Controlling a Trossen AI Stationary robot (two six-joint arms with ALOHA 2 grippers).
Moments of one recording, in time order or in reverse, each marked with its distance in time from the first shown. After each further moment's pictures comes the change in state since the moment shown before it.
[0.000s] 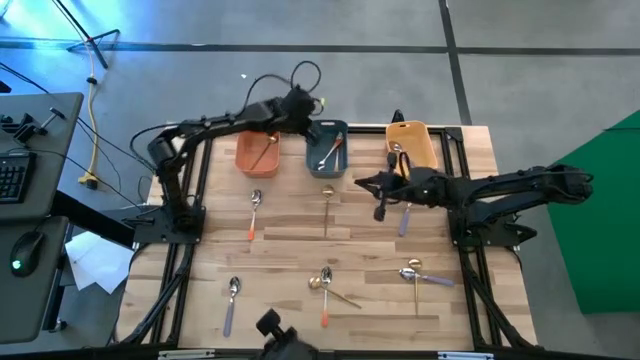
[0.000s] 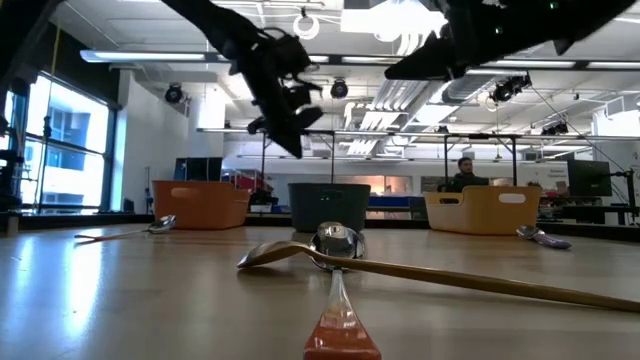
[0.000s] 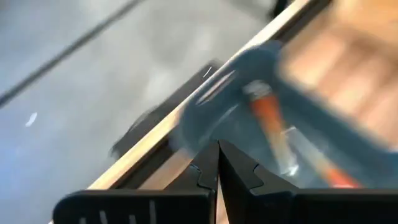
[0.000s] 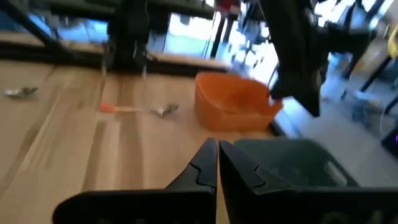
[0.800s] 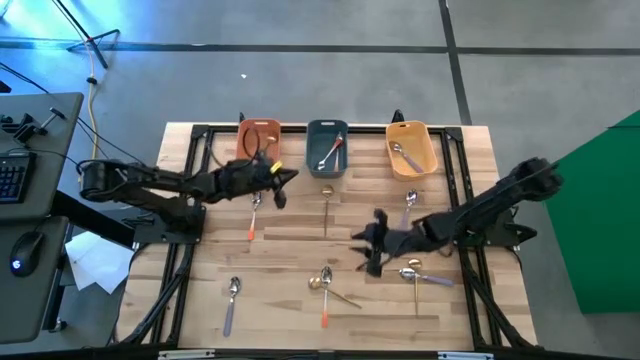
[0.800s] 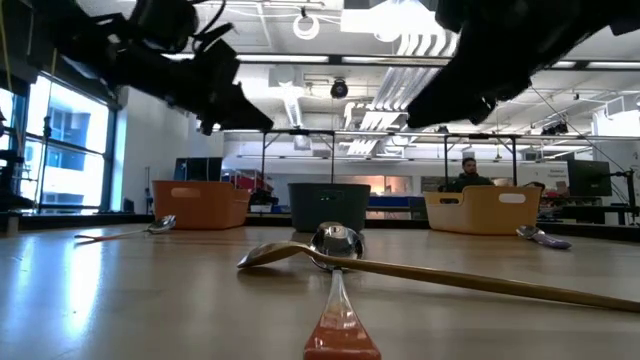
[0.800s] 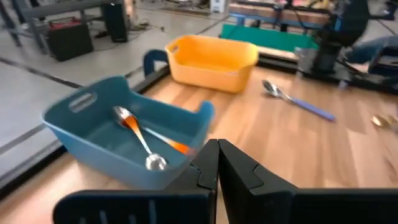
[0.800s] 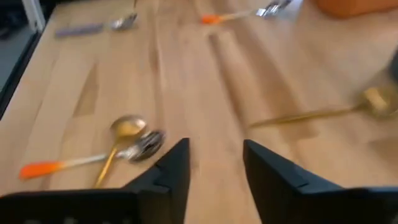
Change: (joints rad) left arm -0.352 -0.575 -1.016 0.992 0.032 0.002; right arm 0.445 0.324 0.109 -0.180 0.165 0.591
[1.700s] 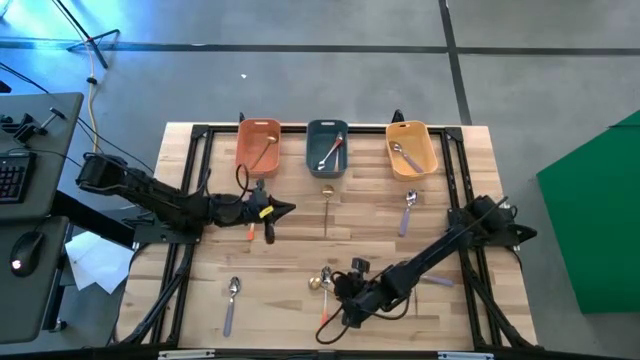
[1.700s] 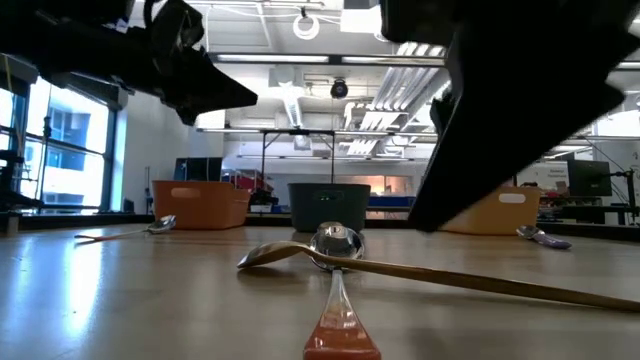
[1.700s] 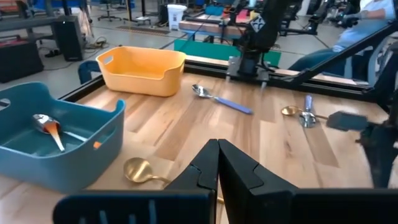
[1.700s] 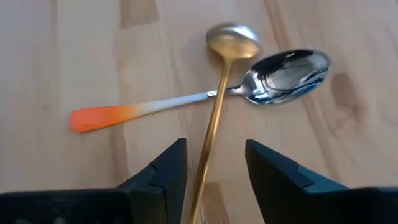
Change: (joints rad) left arm -0.398 -0.029 -0.100 0.148 -0.223 -0.057; right arm 0.179 0.562 0.588 -0.459 -0.060 0.314
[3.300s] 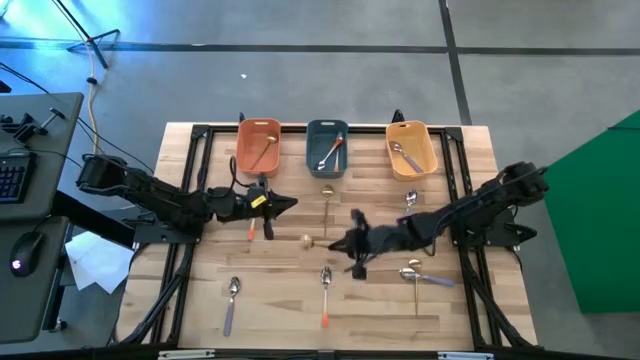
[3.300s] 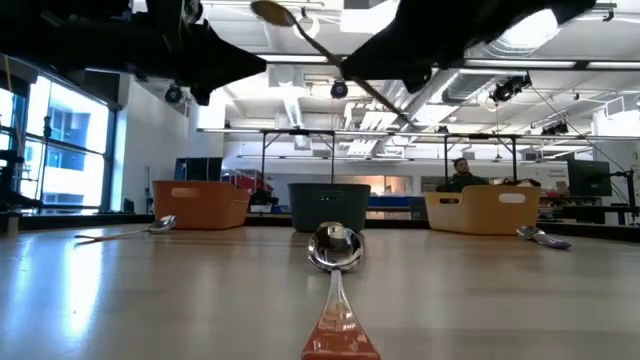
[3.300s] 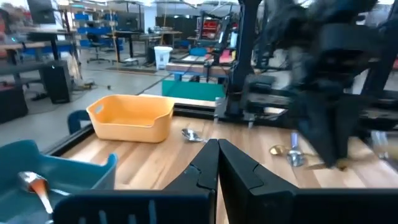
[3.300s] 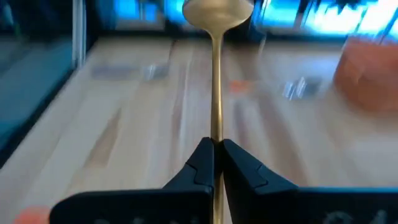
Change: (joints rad) left arm 0.070 0.012 -0.001 0.198 0.120 0.093; right arm -0.269 -0.451 -0.469 0.679 -0.081 -0.626
